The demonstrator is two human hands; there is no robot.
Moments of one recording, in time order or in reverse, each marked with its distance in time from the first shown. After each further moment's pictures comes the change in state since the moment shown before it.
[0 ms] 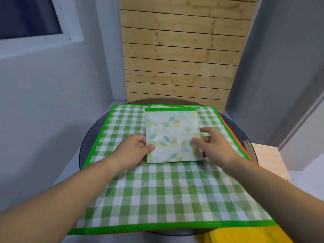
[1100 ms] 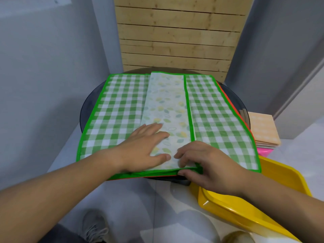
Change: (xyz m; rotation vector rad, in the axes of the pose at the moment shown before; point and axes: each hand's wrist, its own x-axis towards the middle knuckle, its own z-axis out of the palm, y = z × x) left_hand -0.071 -0.022 0.038 0.779 -0.329 0.374; right_hand -0.120 0.046 0.012 -0.490 -0.330 -0.866
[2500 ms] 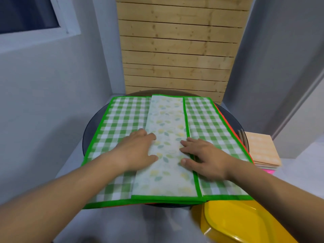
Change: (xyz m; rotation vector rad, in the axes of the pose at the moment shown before) left_hand 0.024 -0.007 -0.048 0.075 0.034 -0.267; right_hand 0.050 0.052 -0.031 -0.147 -0.256 0.322
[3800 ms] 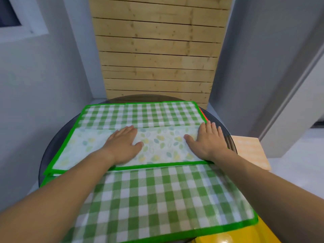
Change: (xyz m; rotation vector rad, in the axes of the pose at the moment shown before) left_hand 0.124 -0.026 0.019 -0.020 0.041 -0.030; right_hand 0.069 0.113 -0.007 -0.194 0.167 0.701
